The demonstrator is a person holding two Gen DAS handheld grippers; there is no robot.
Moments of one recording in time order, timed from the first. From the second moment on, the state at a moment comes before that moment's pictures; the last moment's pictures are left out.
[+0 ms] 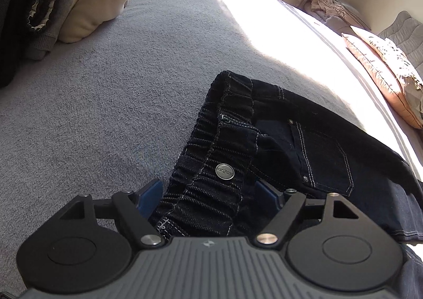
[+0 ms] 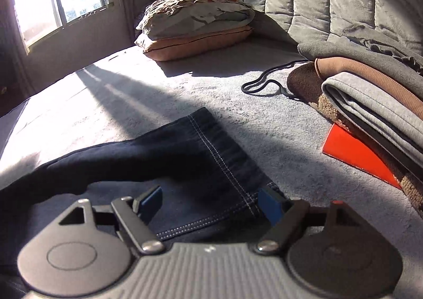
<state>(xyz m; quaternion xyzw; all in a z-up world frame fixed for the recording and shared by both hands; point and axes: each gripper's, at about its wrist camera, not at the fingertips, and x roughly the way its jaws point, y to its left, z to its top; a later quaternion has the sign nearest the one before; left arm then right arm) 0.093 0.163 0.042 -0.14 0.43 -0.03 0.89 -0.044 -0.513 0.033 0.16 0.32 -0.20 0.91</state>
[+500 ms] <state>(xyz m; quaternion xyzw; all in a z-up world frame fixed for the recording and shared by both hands) 0.088 0.151 0.058 -0.05 0.41 -0.05 0.91 -0.069 -0.488 0.038 0.06 0.38 -0.18 0.90</state>
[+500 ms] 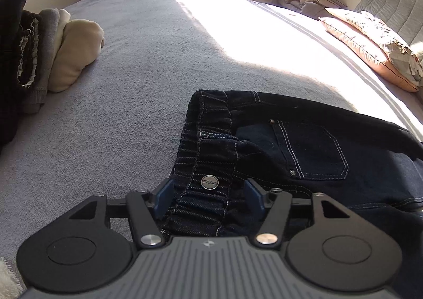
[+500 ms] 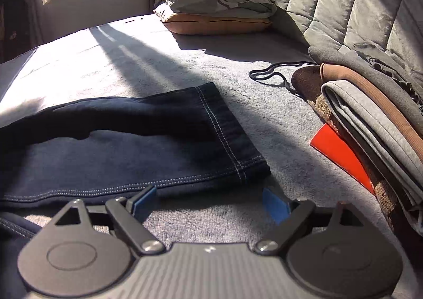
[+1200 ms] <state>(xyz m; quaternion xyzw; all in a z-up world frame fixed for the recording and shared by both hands) 0.080 0.168 0.041 -0.08 0.42 -0.11 0.90 -0.067 -0.436 0.037 -0.04 0.40 -0.11 0.91</state>
